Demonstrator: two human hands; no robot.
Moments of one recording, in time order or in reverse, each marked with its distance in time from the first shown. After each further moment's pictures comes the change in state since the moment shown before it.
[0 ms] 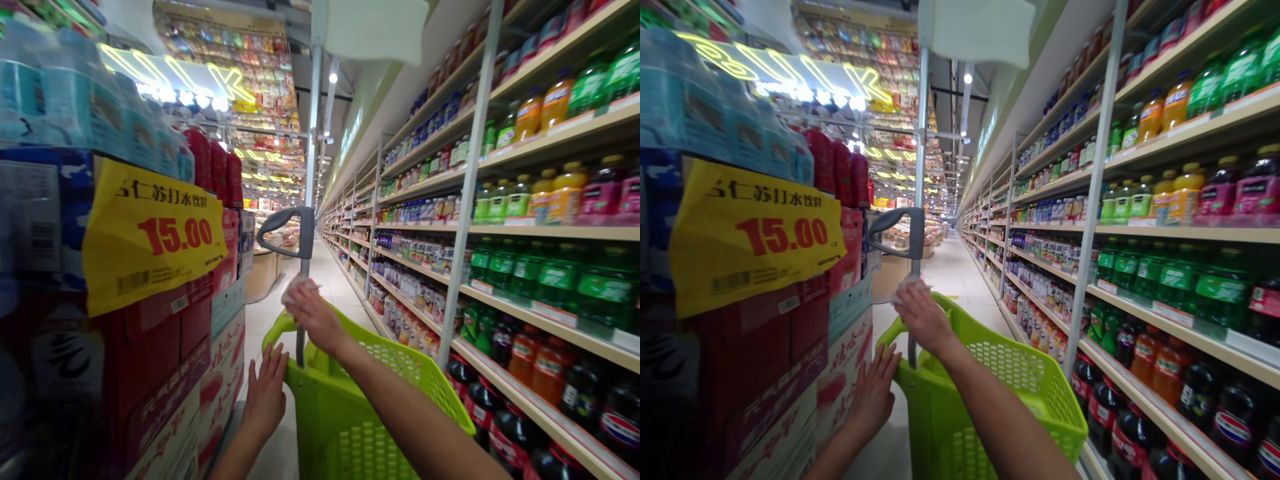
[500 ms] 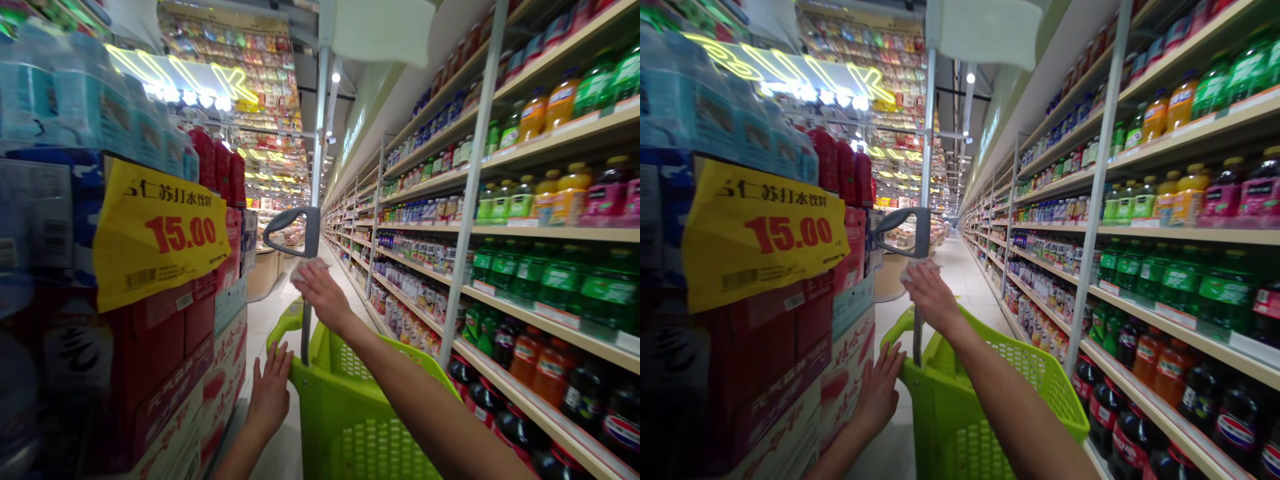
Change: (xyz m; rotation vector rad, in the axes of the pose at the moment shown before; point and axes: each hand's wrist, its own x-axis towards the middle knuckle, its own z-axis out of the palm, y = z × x) left_hand 0.000 0.003 -0.001 0.002 -0.081 -0.008; right_hand 0.019 0.020 -0.020 -0.032 0.033 -0.001
